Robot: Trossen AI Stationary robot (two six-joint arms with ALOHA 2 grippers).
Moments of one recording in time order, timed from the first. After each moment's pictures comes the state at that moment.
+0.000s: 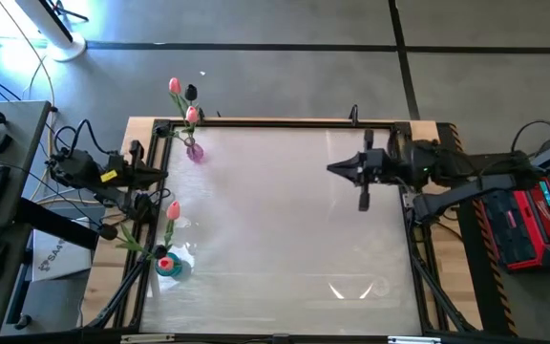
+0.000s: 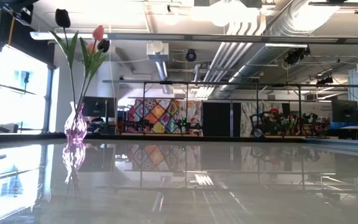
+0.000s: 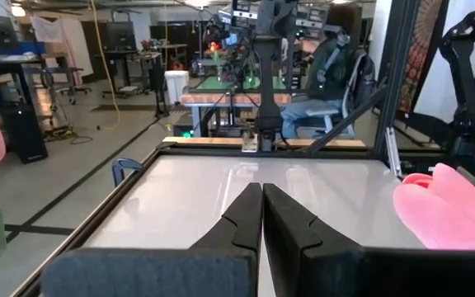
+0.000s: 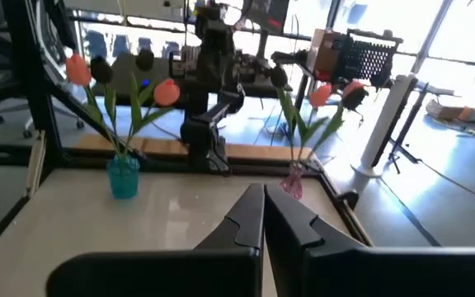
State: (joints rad) left arm -0.43 0.01 0.65 -0.68 -0.53 0.00; right arm 0.14 0.99 1.11 -0.28 0.26 -0.11
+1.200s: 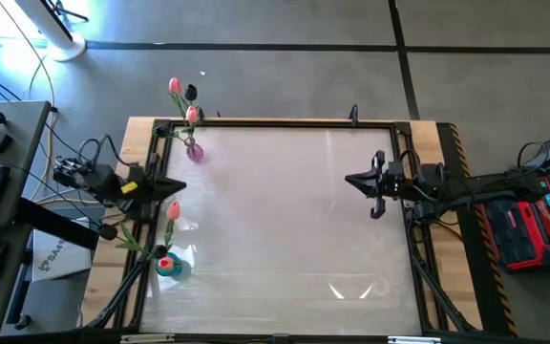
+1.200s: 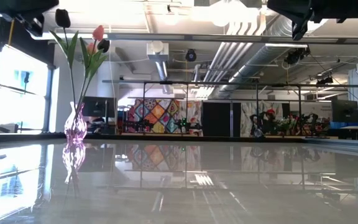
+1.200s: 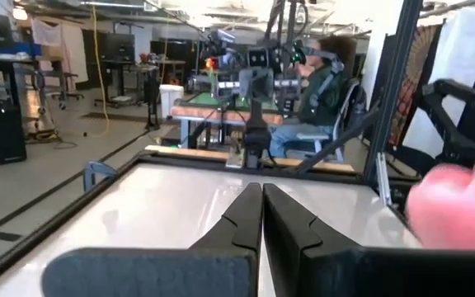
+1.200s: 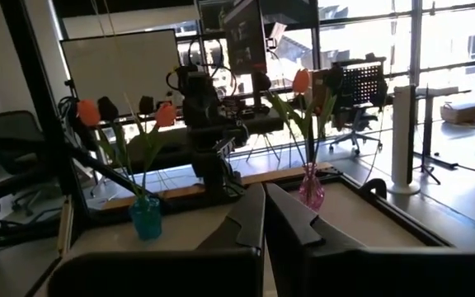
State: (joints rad) left arm -0.43 0.01 0.39 -0.33 -0.53 -0.04; right arm 0.08 0.55 0.38 0.28 0.22 0.10
